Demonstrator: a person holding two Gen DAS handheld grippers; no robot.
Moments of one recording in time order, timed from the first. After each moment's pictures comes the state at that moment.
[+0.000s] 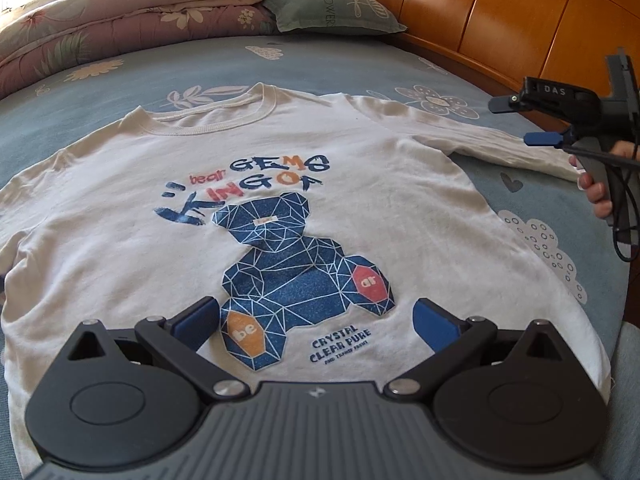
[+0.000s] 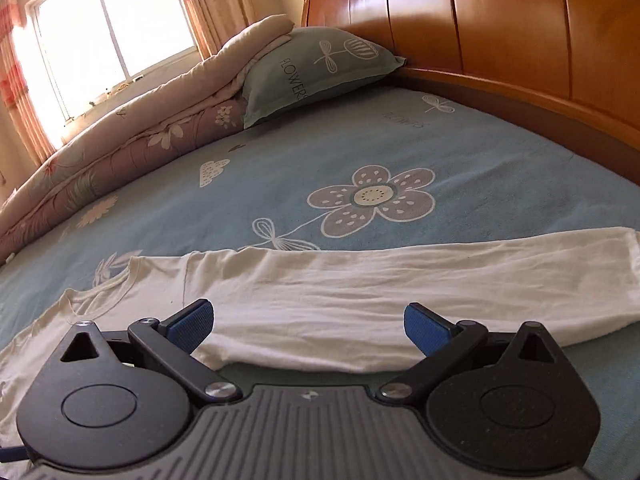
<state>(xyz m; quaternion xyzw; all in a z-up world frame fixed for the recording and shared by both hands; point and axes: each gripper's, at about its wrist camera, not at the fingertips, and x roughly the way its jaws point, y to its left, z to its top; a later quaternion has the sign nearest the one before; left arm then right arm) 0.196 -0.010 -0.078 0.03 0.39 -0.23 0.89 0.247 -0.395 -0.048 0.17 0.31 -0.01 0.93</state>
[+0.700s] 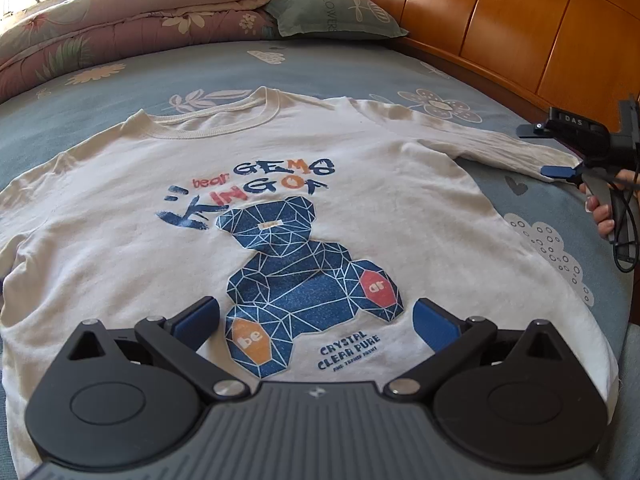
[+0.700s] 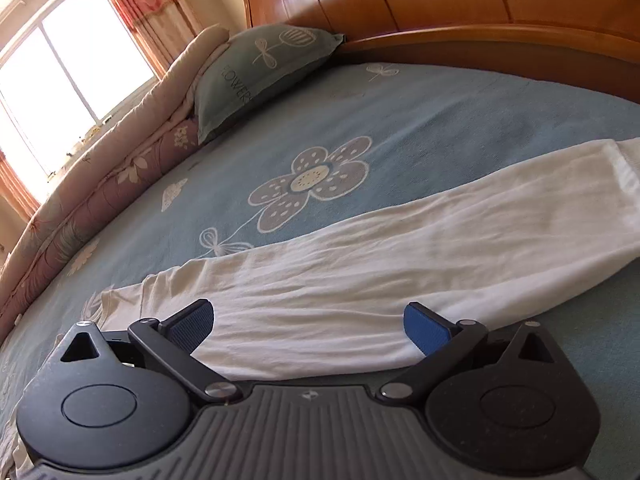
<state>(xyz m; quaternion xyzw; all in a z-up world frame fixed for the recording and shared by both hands) 0.198 -0.008 -0.081 0.04 0.39 -0.23 0.89 0.222 -0.464 -0.082 0.27 0.29 -0.06 0.92</state>
